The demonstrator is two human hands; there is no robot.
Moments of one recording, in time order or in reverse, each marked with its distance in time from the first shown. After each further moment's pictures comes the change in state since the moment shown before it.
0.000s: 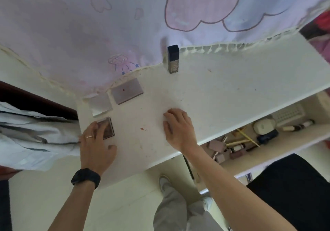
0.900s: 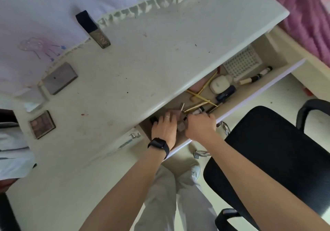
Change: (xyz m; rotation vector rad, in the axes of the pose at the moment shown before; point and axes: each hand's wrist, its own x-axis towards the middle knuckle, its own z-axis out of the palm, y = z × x) left_hand -0.114 0.263 0.208 0.428 -0.449 0.574; right_hand -0.115 0.160 -0.108 -0.438 -0.731 0.551
